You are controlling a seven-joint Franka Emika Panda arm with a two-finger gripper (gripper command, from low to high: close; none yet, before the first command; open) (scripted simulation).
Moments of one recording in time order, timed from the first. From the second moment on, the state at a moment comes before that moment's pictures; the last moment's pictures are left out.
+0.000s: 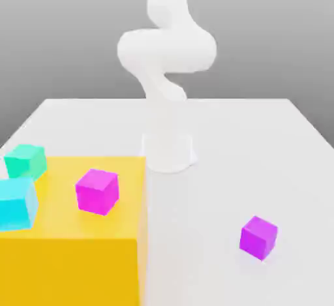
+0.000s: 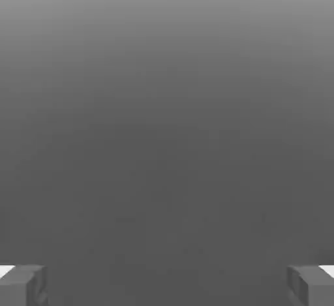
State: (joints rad) arm 0.03 -0.73 0.00 -2.33 0.07 2.34 0.85
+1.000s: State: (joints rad) arm 0.25 0.11 0.23 -2.71 -0.09 2.83 2.08
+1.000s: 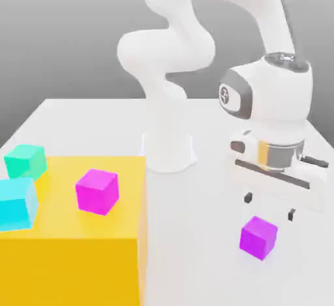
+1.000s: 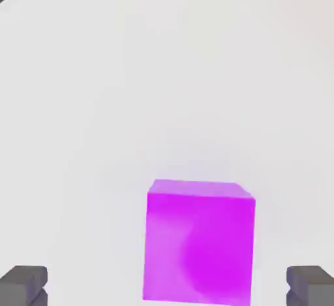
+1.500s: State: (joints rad) arm 0.34 0.32 0.11 -2.67 -0.24 2.99 2.20
